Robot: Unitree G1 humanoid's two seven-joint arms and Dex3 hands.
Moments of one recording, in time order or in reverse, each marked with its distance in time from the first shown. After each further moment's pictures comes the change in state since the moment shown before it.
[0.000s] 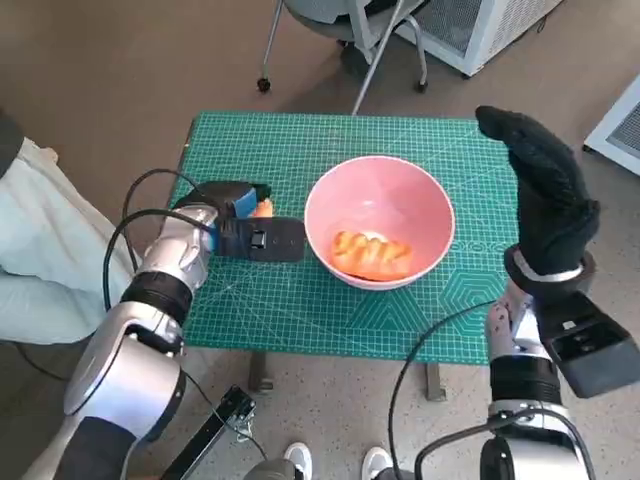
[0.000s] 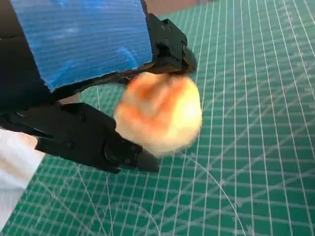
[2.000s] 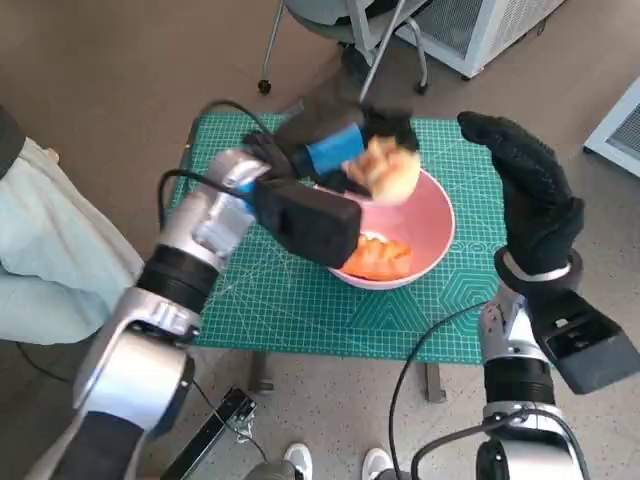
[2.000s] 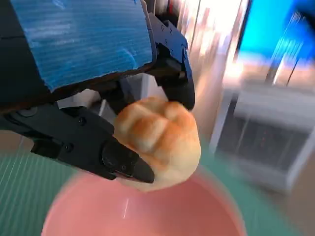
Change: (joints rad) left arm -0.052 -0.083 0.149 -0.397 -0.194 -0.346 -0.171; right arm -0.001 0.014 0.021 -0.001 0.039 0.029 0.040
